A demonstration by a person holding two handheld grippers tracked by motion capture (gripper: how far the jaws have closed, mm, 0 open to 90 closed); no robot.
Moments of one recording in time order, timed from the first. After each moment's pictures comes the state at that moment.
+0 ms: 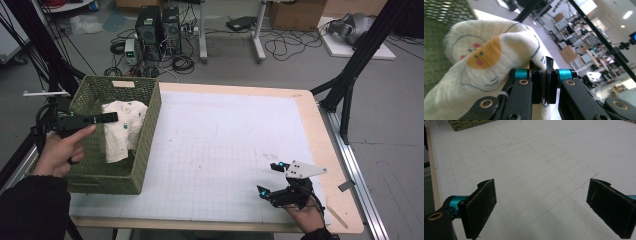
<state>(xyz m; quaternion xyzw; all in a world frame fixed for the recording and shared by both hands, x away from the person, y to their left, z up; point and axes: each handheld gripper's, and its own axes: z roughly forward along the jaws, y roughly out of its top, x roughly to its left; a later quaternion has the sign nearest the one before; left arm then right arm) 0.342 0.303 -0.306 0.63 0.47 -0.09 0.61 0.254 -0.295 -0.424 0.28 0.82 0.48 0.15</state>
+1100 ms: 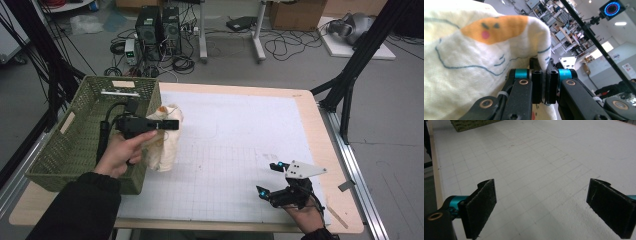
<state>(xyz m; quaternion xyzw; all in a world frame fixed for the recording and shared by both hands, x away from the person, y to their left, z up) 0.352 0.158 -0.309 0.67 0.38 -0.18 0.61 0.253 -0.293 -0.422 0.28 0.82 0.48 0.15</state>
